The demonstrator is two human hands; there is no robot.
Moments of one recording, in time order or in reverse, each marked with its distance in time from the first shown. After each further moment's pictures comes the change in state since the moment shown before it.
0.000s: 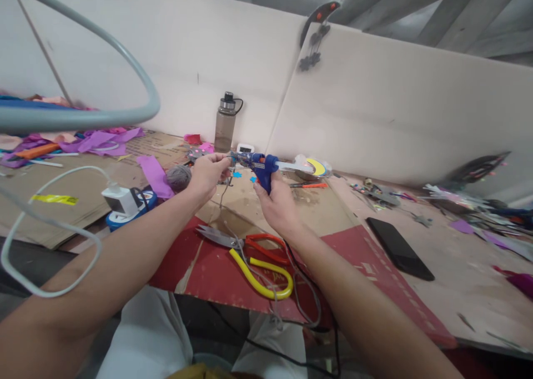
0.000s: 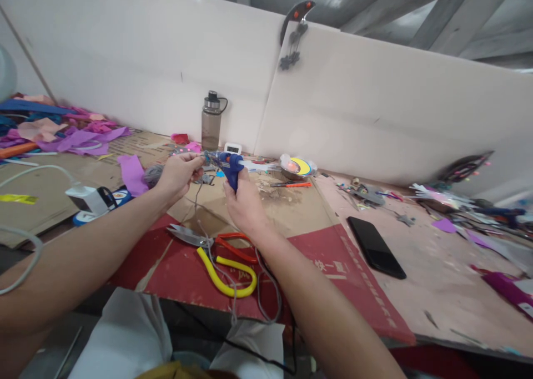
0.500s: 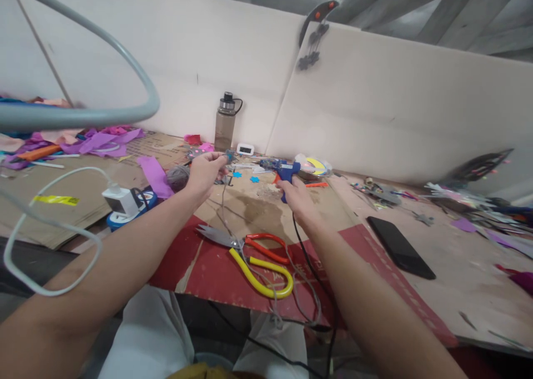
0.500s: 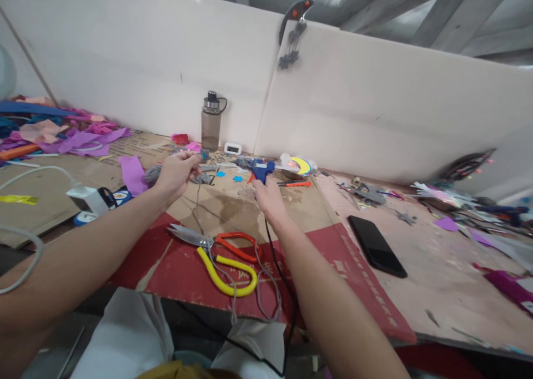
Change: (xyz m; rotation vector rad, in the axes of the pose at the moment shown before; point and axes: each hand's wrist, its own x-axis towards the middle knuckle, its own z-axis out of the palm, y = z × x) left_hand 0.006 -0.004 -0.006 -0.020 0.029 0.016; right_hand 0.012 0.053 -0.017 0.112 0.042 0.461
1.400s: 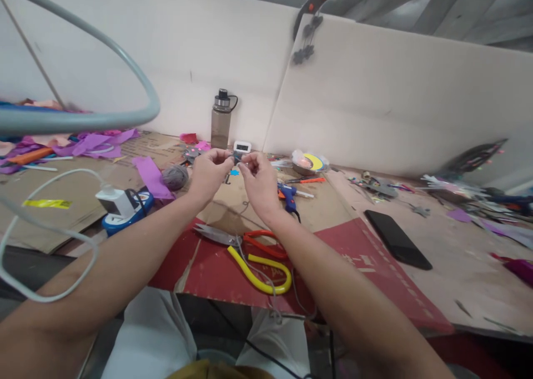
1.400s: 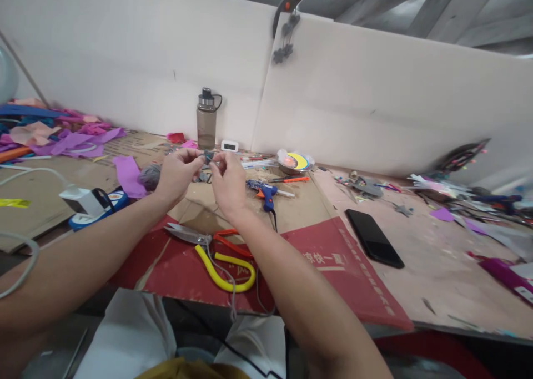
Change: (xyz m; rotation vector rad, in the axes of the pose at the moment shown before) left_hand -0.021 0.007 0.011 0.253 -0.030 0.218; right_hand -0.014 -0.057 0.058 0.234 0.112 -0.449
